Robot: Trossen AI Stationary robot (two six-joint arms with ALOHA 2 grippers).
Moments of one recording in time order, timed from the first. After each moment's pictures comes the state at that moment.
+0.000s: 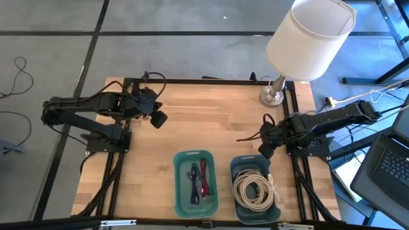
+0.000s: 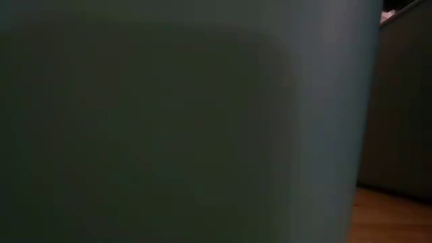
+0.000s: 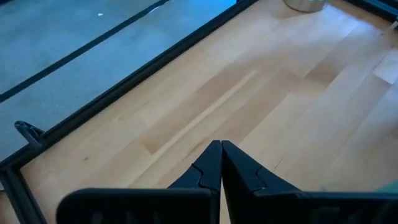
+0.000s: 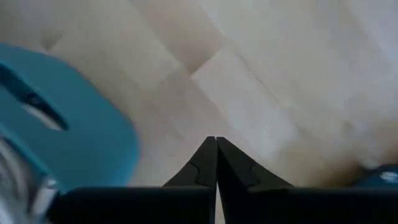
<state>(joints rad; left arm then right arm) 0.02 1.00 1.12 -1.01 -0.57 -0.62 0.23 1.05 0.75 -1.09 0.06 0.94</state>
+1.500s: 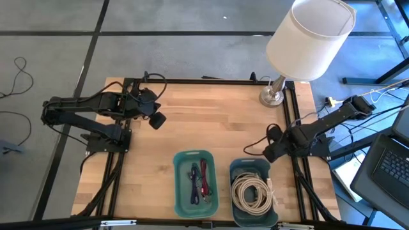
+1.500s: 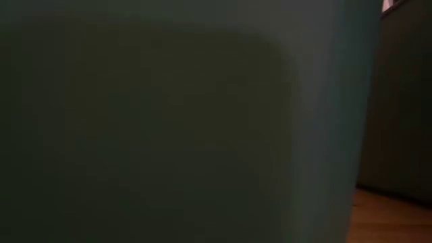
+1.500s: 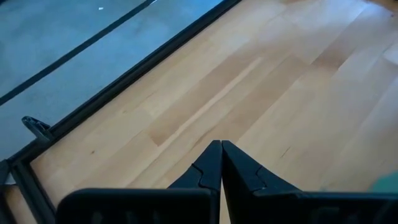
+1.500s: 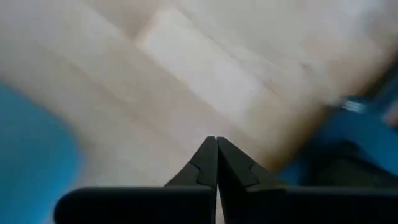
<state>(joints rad) 0.02 1.00 1.12 -1.05 -0.55 -0.60 0.48 1.10 0.73 -1.21 0.16 1.35</state>
